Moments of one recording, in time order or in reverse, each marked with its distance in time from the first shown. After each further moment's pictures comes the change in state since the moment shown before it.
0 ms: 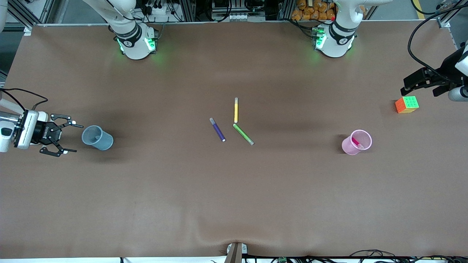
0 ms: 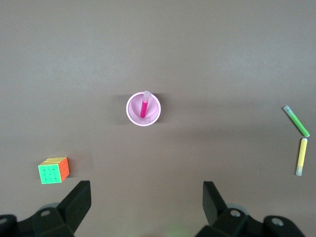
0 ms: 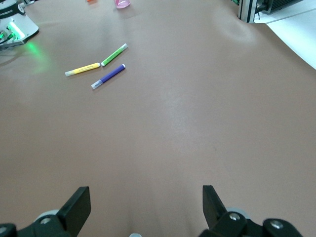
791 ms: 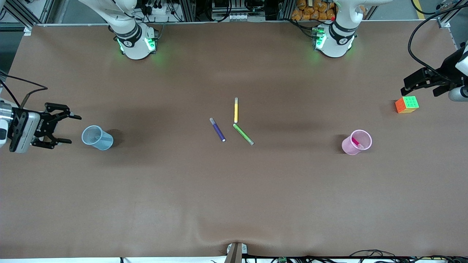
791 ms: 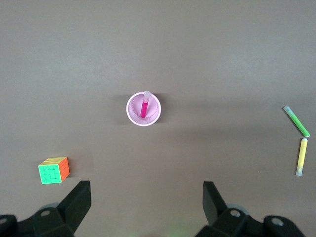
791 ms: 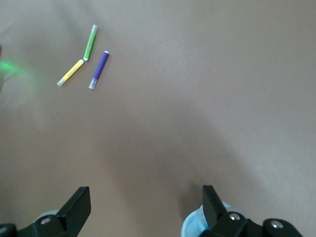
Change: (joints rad) left arm 0.000 0.000 0.001 0.000 0.000 0.000 0.000; right arm 0.150 -0.153 0.008 0.091 -0.295 -0.079 0.774
